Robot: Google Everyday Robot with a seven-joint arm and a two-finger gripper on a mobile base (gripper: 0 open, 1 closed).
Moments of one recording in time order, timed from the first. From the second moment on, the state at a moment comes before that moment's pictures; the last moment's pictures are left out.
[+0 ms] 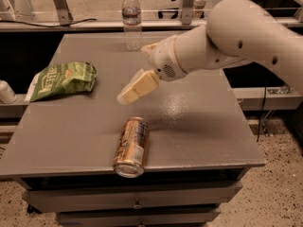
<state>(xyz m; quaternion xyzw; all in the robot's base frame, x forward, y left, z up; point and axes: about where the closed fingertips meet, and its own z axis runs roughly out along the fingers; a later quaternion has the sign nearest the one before) 0.554 0.048 0.909 -0.55 0.68 0.25 0.41</state>
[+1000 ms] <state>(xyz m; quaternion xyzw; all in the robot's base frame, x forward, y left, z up) 0.606 0.153 0.879 -0.56 0.61 0.32 0.46</state>
